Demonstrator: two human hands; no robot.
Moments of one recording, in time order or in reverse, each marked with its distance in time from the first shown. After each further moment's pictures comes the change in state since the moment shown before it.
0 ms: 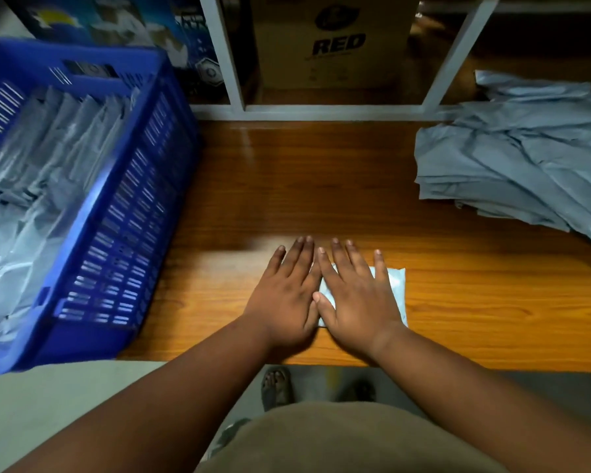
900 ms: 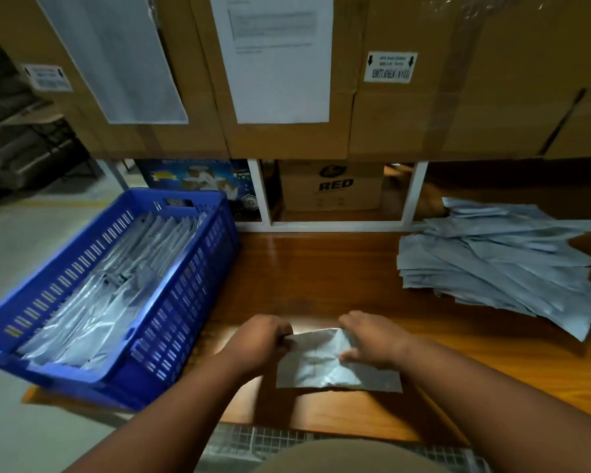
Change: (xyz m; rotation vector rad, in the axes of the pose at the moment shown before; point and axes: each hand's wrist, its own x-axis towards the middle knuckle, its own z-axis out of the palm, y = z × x) left_hand -0.022 -0.024 -0.112 -0.163 0.000 -0.252; right_hand 0.027 0.049 -0.104 0.120 -0.303 -0.164
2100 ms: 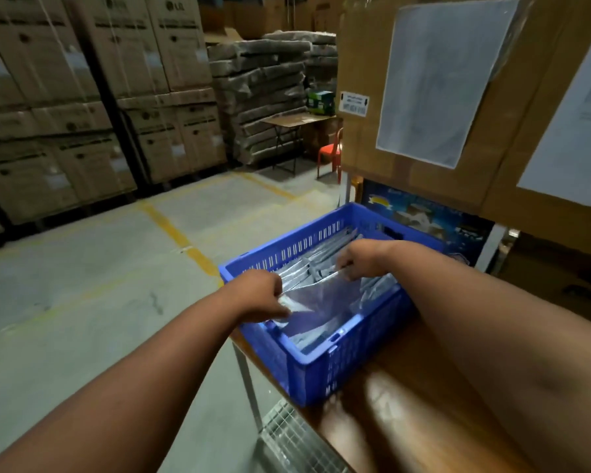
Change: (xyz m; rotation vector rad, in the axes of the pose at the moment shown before) left_hand -0.203 -0.214 -0.167 0.004 0.152 -0.777; right_hand 0.255 -0.371 -0.182 -0.459 -0.136 -0.671
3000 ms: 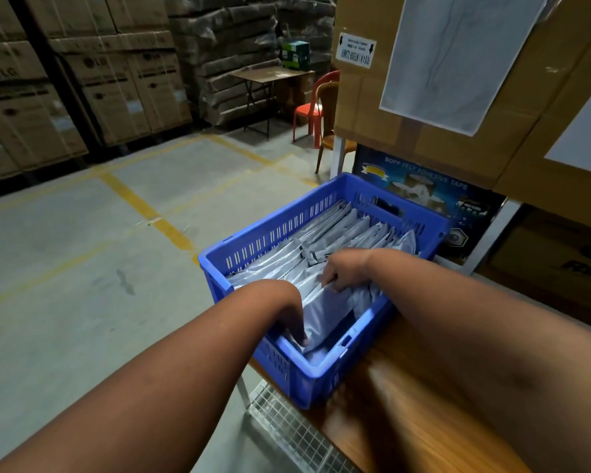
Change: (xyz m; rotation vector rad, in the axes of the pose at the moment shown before) left_hand 0.083 0.029 0.051 0.143 -0.611 -0.058; right_hand 0.091 0.005 0.073 0.002 -0.146 -0.018
